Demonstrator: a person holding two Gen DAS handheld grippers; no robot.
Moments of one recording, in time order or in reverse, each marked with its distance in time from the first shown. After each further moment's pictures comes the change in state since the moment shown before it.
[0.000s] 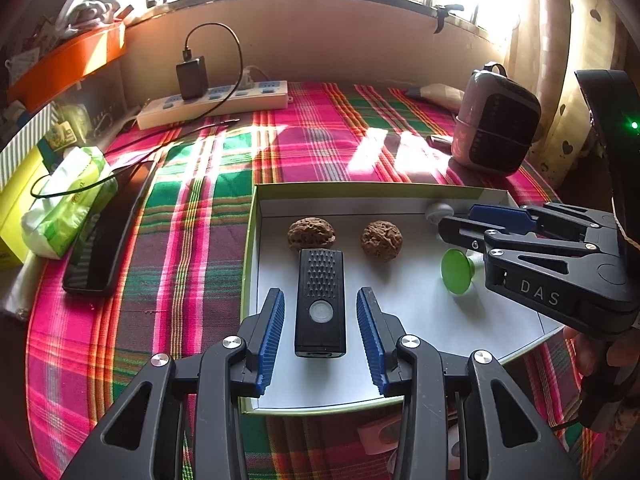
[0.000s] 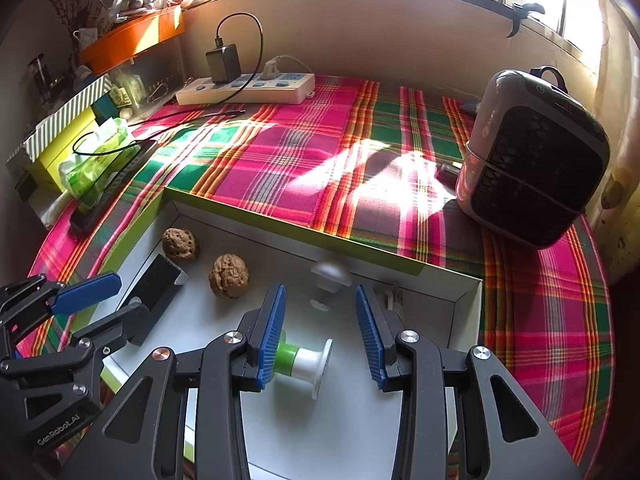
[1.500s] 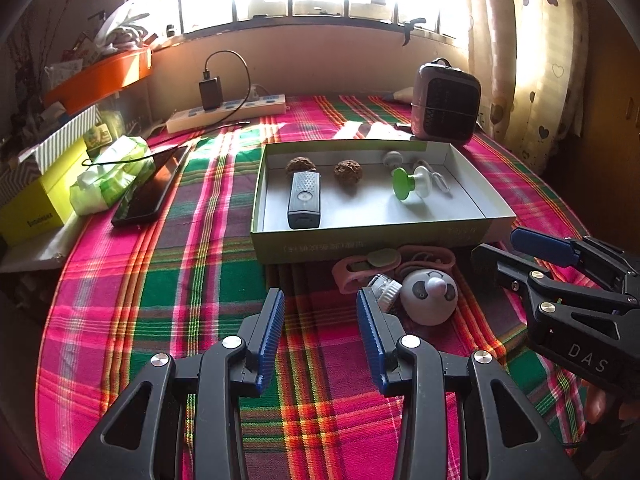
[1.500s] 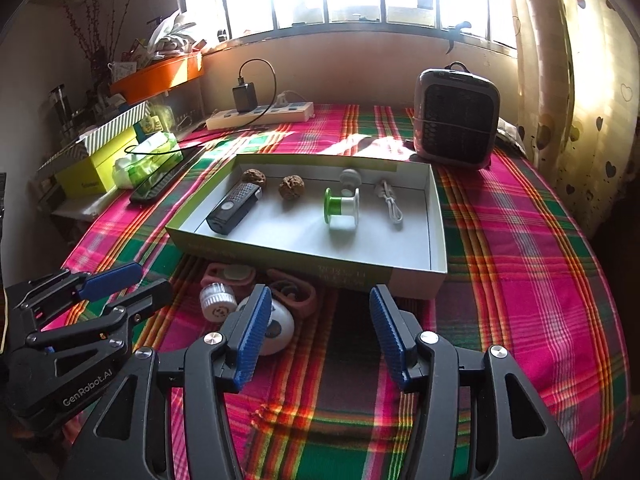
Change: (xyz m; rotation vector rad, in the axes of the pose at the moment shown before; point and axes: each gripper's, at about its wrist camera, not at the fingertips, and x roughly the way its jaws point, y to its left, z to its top) left arm -0.077 -0.016 -0.097 0.051 -0.105 0.021; right arm -0.094 0.048 -0.123 0.106 -0.174 -0.025
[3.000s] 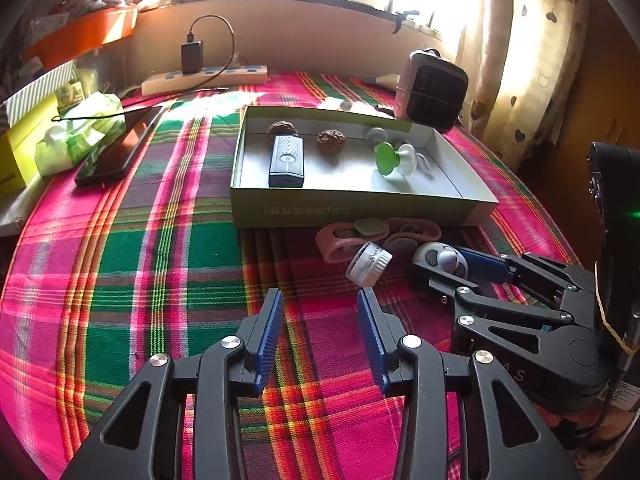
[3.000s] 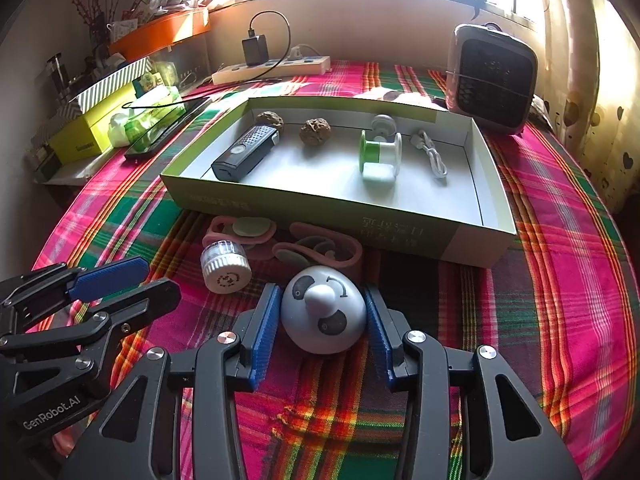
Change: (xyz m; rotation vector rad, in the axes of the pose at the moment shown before) left arm 0.017 0.014 -0.012 -0.059 0.062 -0.158; right arm 0.037 0.019 -0.011 -0.019 0.120 0.000
